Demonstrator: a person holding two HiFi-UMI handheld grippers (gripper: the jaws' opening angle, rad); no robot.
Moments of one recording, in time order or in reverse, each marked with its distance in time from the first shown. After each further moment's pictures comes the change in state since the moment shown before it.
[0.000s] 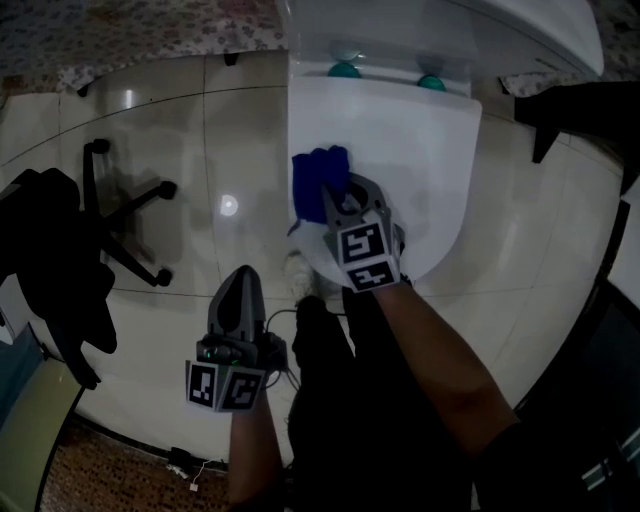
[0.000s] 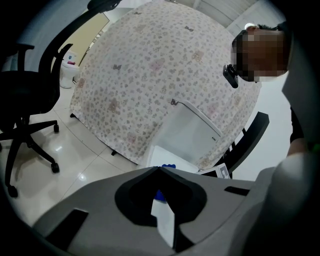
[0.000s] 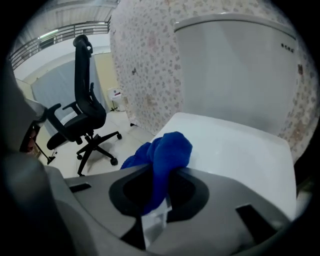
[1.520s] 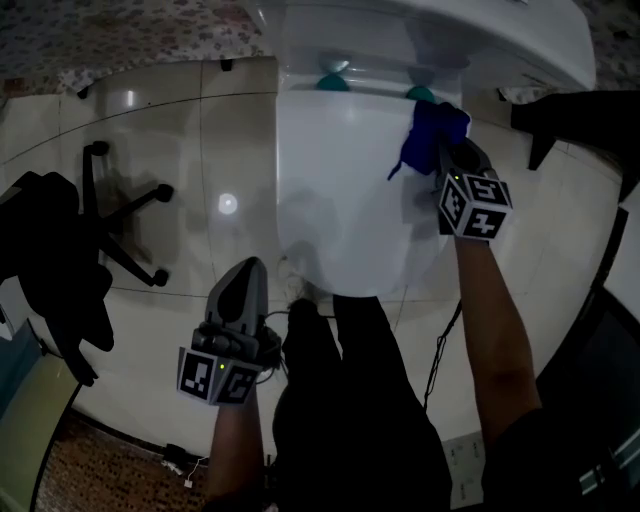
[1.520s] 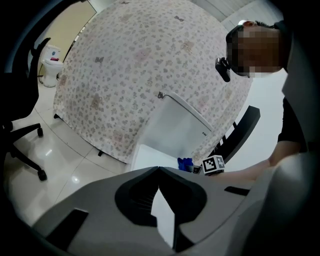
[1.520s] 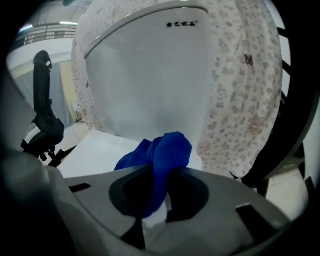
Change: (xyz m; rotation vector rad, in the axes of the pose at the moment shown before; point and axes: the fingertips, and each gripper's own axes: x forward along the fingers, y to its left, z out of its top) left arm 0.037 -0.043 0.002 0.074 0.078 -0.112; right arm -0.057 -0.249 0.014 0.164 -0.066 -0.276
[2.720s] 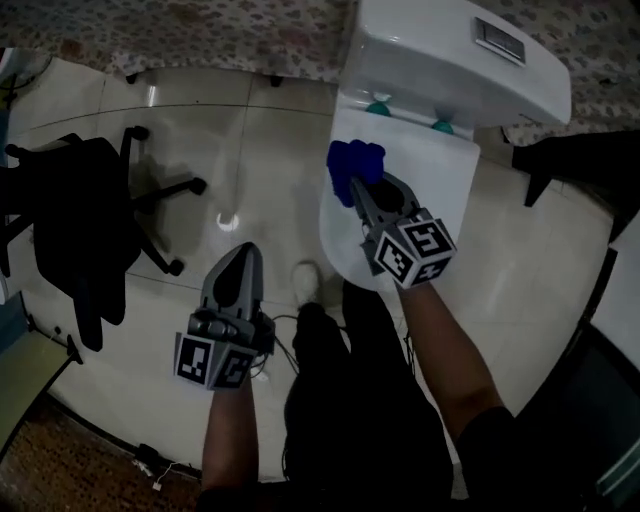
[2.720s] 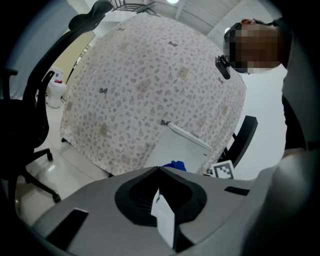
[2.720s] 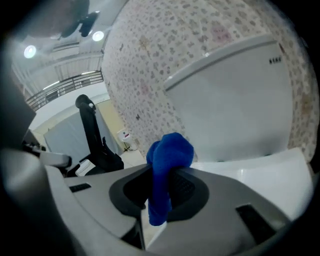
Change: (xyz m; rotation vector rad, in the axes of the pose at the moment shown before) left arm -0.080 0.014 0.097 0.074 -0.180 0.039; right arm -0.088 0.265 0.078 0.116 -0.199 0.533
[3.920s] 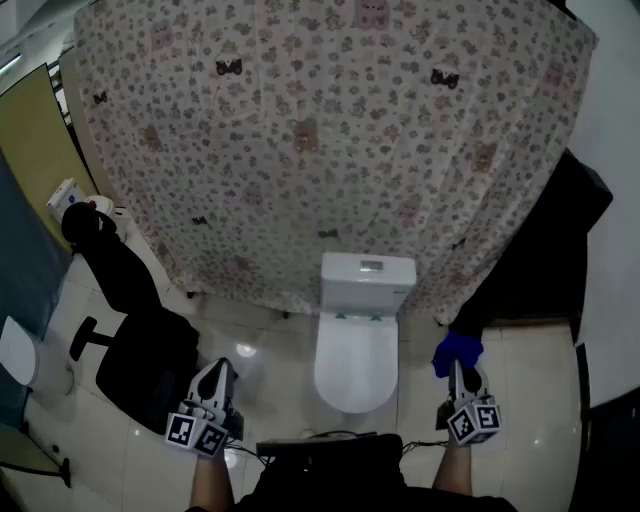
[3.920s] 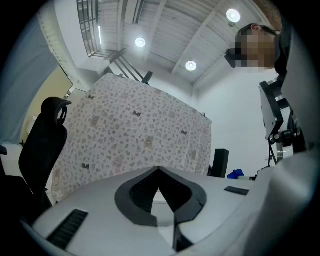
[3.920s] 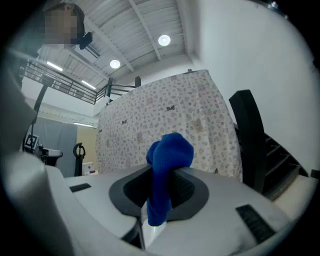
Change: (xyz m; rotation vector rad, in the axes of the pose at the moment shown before) left arm -0.259 -0.156 0.281 0.220 -0.364 -0.161; right arm -0.520 0.104 0.199 -0.146 -0.523 -0.444
